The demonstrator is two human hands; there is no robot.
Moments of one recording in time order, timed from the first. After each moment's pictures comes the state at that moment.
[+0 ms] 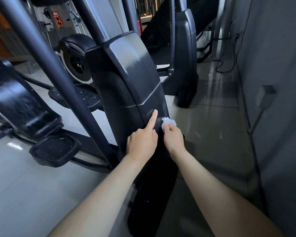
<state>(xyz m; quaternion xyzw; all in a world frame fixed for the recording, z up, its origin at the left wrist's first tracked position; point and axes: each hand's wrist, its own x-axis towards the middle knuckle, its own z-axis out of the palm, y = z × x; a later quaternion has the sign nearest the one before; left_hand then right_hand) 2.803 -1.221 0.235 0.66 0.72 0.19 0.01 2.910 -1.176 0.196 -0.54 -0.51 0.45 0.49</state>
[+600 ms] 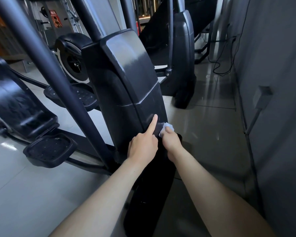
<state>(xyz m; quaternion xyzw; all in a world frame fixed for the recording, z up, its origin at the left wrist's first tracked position) 2.804 -1.214 0.206 0.67 0.71 0.21 0.09 2.911 -1.163 0.175 -0.52 -0.44 0.58 0.45</state>
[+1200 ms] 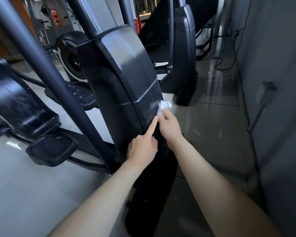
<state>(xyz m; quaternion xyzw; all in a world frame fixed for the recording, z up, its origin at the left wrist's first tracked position) 2.801 -1.216 0.193 0.68 0.70 0.21 0.10 2.910 -1.149 0.210 -0.48 -0.52 0.51 0.49</state>
